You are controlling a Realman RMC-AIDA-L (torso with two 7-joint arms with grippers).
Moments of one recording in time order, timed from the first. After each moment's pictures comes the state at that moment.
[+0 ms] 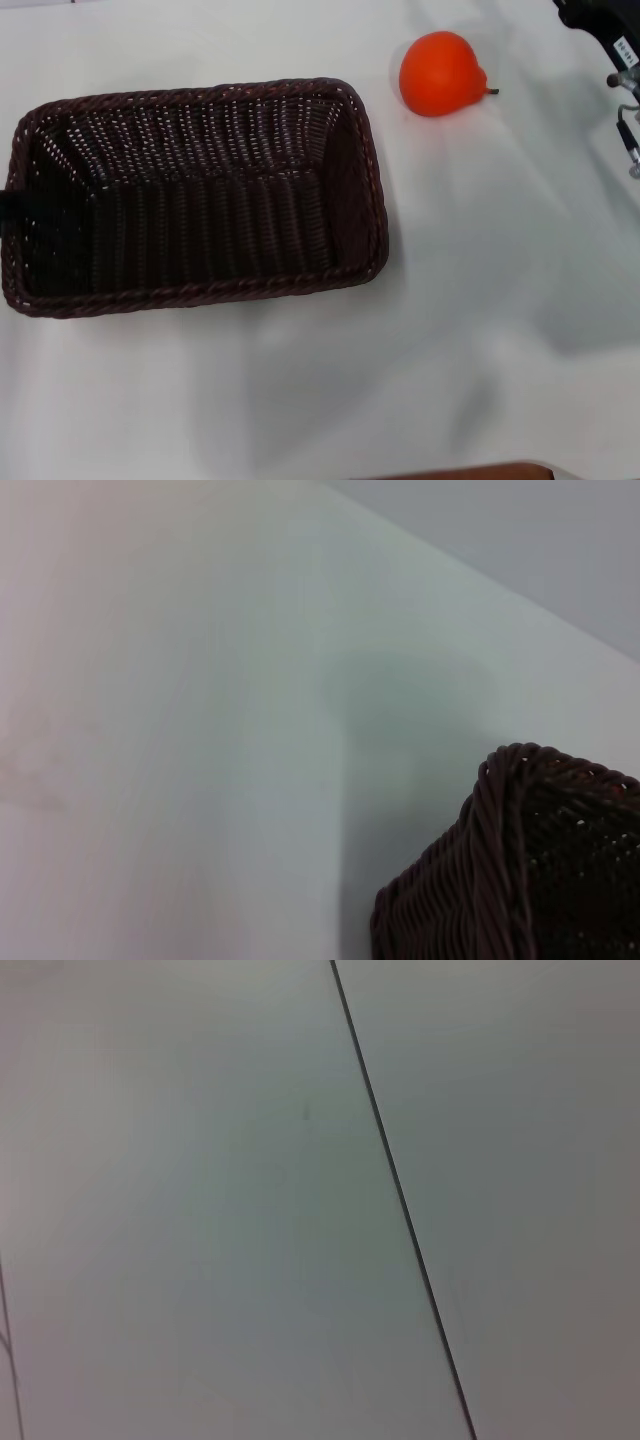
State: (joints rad) left arm -0.10 -2.16 -2.14 -1.57 2.34 -1.42 0.27; right arm 0.44 2.09 1.84 0.18 -0.35 1.37 0.64
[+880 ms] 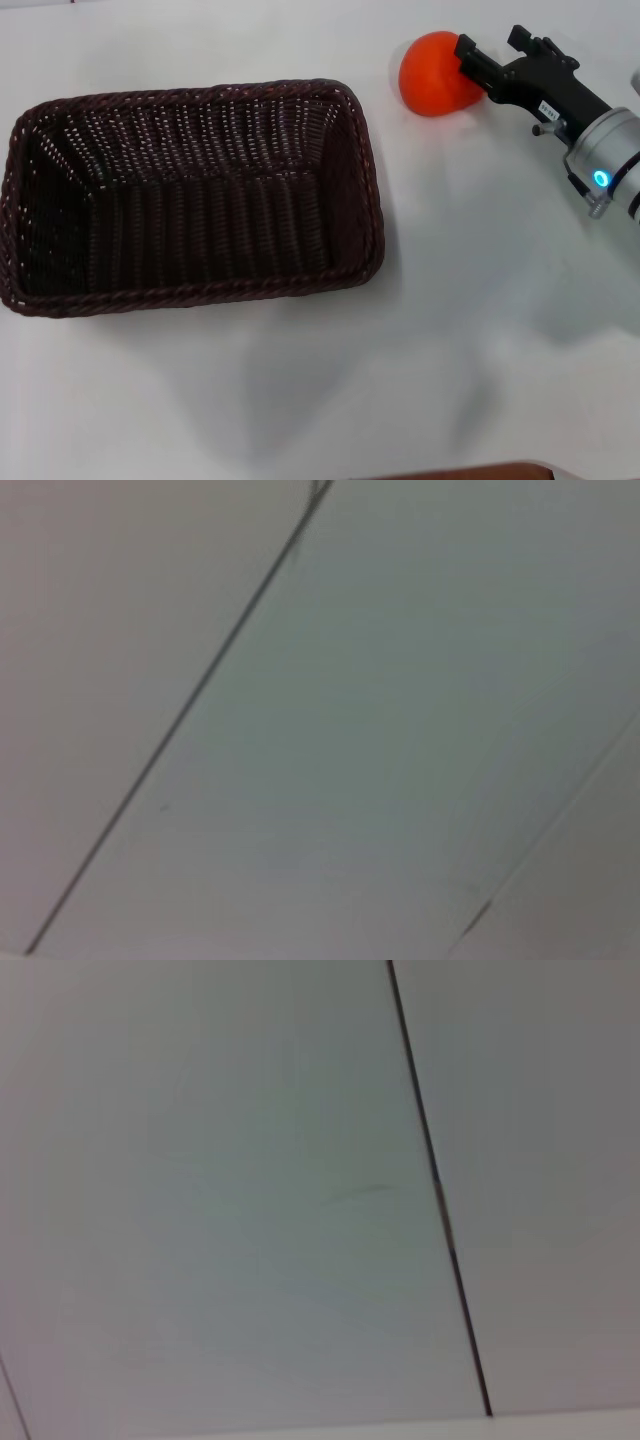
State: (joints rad) left arm -0.17 -2.17 -2.47 -1.30 1.72 -1.38 1.01; right arm 0.51 2.10 1.70 0.14 -0.35 0.98 0.67
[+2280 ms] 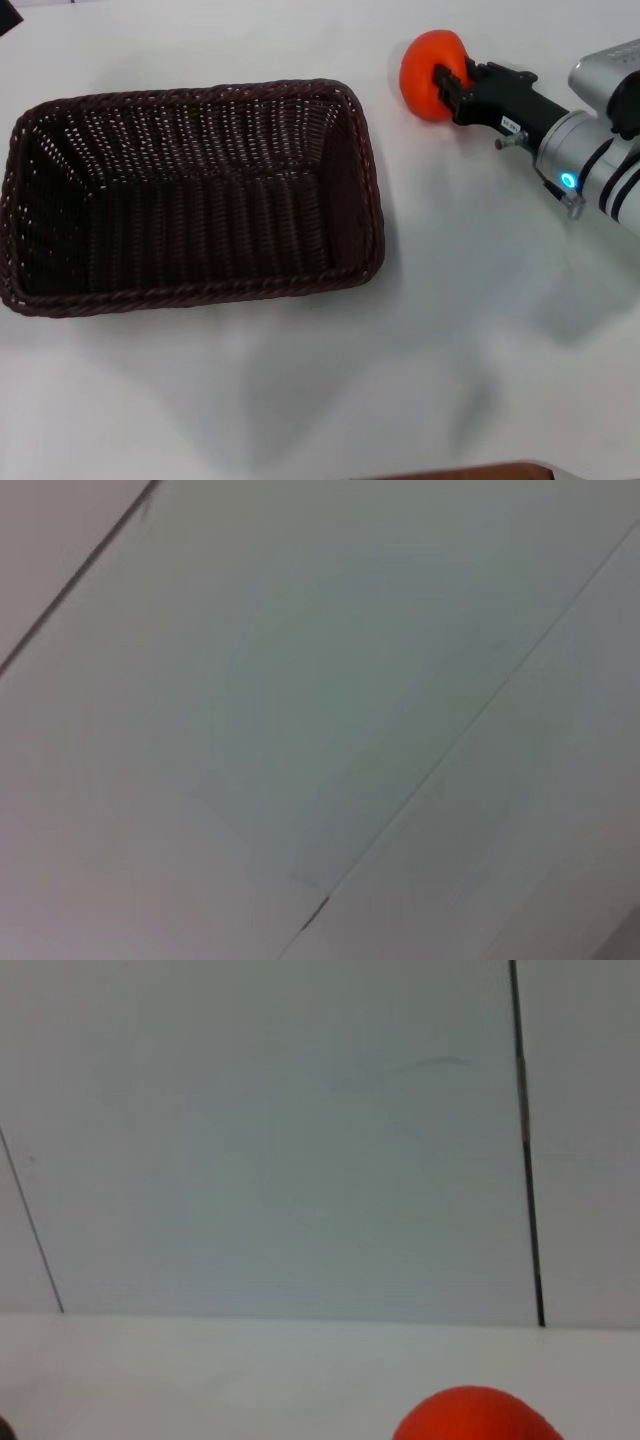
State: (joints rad) left arm -0.14 -2.17 -2.42 -1.15 1.53 -1.52 1.12; right arm 0.55 2.09 1.55 0.20 -0.35 0.80 0.69
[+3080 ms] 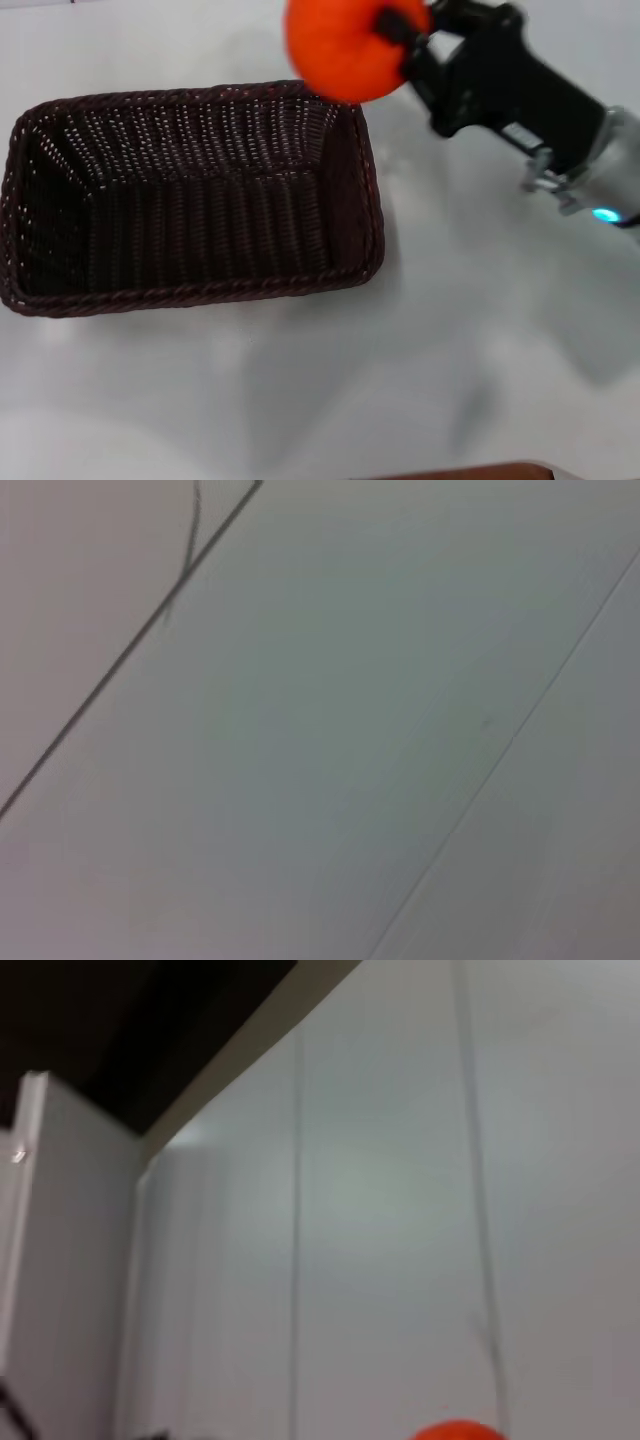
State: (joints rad) left arm -0.13 -2.17 -2.45 -0.91 1.37 -1.54 1.42; right arm 0.40 2.07 1.54 0.38 -0.55 1.59 0.62
